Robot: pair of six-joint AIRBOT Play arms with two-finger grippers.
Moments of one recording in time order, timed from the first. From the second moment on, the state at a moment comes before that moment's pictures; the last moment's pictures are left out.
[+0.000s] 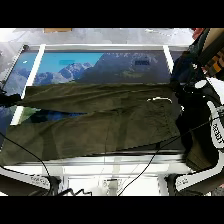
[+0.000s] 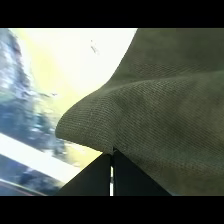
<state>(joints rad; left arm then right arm) 0.54 -1.74 1.57 1.62 -0.94 -1.43 -0.29 -1.70 1.41 -1.03 0.66 1.17</state>
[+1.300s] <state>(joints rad) 0.53 -1.62 1.58 1.88 -1.20 -1.48 -0.29 -1.46 1.41 -1.21 0.86 1.24</state>
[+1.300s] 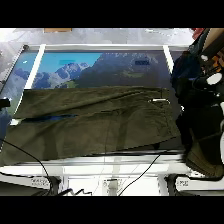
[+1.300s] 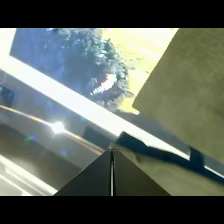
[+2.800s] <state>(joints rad) 0.37 -1.26 1.38 1.13 -1.11 -1.22 -0.83 -0.68 0.29 -0.96 1.09 1.47</state>
